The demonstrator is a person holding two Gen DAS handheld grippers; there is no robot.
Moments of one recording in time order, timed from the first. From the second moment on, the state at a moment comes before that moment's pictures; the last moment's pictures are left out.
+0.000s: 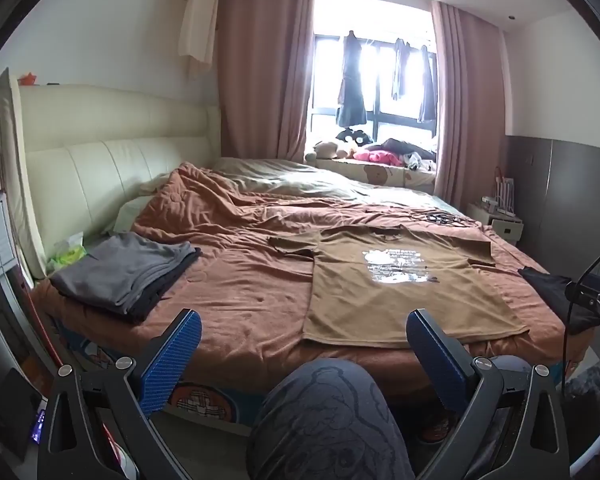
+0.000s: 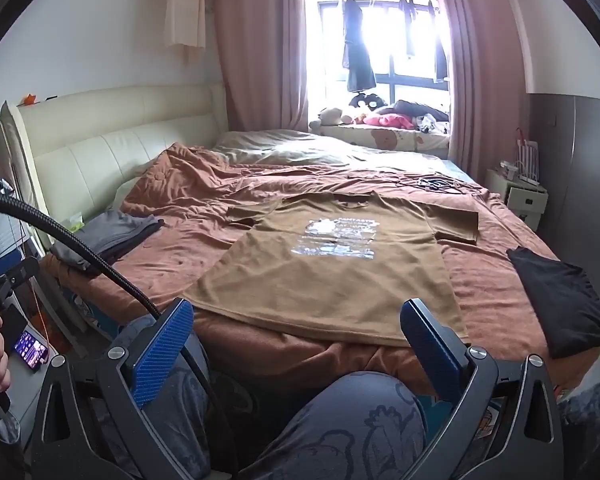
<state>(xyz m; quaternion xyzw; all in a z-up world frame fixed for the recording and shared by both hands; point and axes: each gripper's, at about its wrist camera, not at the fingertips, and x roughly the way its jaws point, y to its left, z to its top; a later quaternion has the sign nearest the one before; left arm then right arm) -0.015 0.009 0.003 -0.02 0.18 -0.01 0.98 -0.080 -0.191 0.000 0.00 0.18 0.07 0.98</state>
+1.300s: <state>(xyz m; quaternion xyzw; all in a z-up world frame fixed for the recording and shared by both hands) -0.024 0.013 0.010 -0.03 0.17 -0.01 0.99 -0.086 -0.187 0.002 0.00 0.16 0.06 0.98</state>
